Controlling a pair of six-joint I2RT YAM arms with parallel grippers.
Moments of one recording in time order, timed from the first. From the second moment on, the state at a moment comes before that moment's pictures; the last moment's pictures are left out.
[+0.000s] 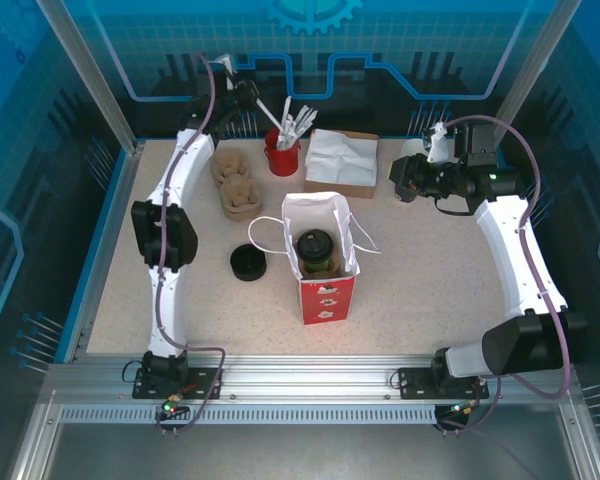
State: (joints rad) left arm -0.12 2.29 2.37 -0.39 0.15 -0.49; right arm 0.06 1.40 1.51 -0.85 -0.59 0.42
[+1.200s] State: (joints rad) left arm -0.42 1.65 2.29 -0.68 -0.03 -0.13; right arm 0.03 1.39 1.51 -0.85 -0.62 0.40
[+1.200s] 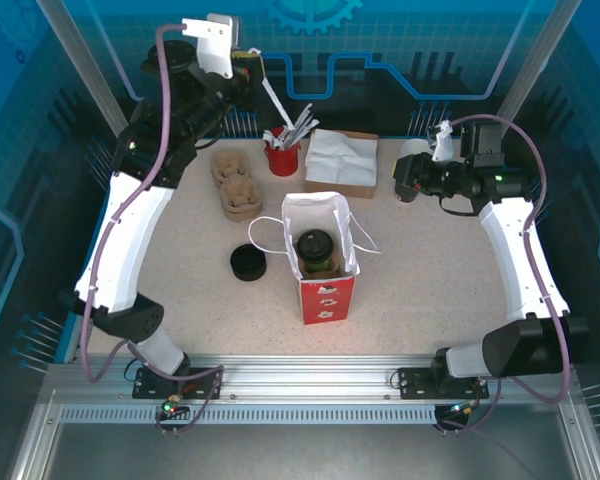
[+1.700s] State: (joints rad) left arm -0.42 1.66 2.26 -0.68 -0.08 -0.11; right arm 0.03 1.40 1.51 -0.83 -0.64 0.40
